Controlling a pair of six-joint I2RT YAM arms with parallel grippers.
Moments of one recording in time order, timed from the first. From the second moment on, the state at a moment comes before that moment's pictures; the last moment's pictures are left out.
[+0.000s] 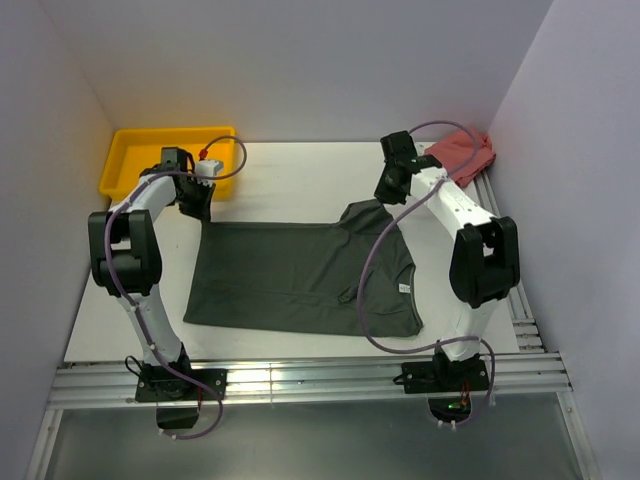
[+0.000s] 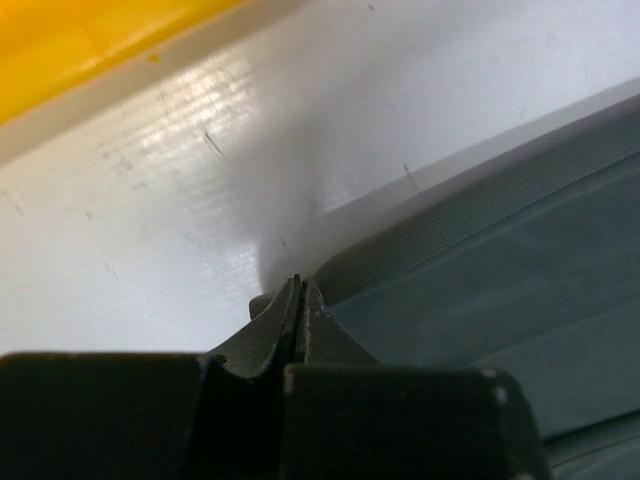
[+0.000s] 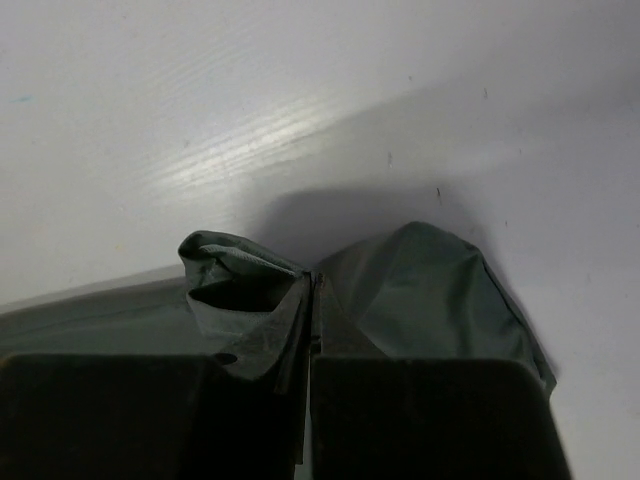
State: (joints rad) left arm 0.03 1.97 1.49 -0.63 0.28 0.36; right arm 0.27 1.85 1.55 -0.69 0.17 0.62
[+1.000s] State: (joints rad) left arm 0.03 1.70 1.20 -0.73 0.31 0.47; right arm 0.38 1.24 0.92 -0.64 0.23 0.79
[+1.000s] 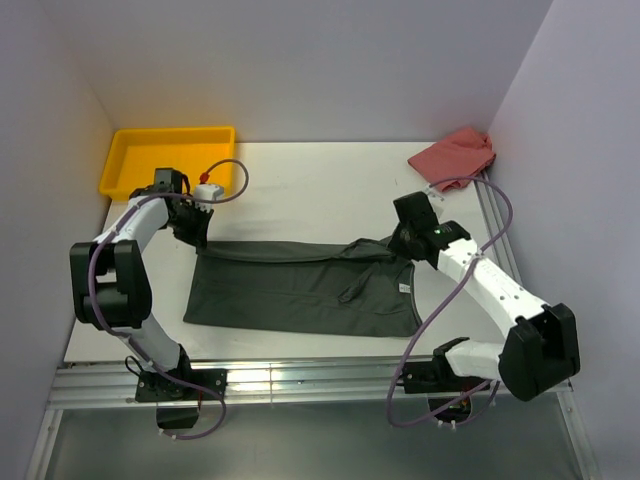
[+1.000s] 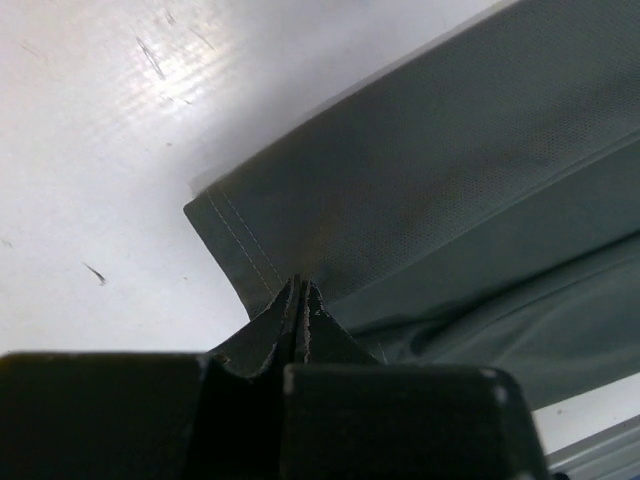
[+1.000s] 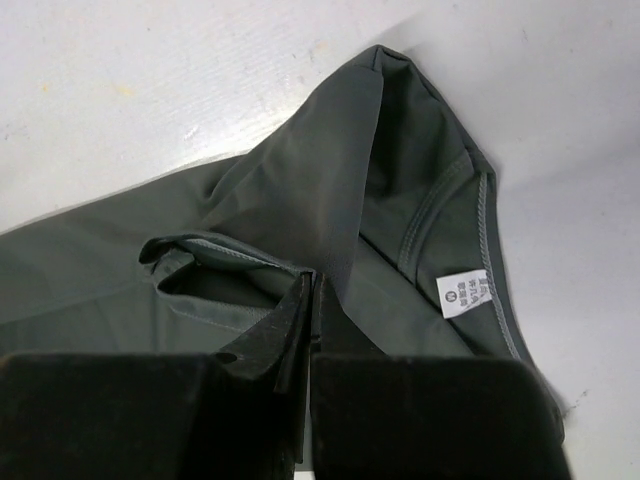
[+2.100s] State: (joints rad) left arm 0.03 1.60 1.05 -0.76 0.29 0.50; right arm 0.47 1.00 0.63 -0.64 0.24 0.92
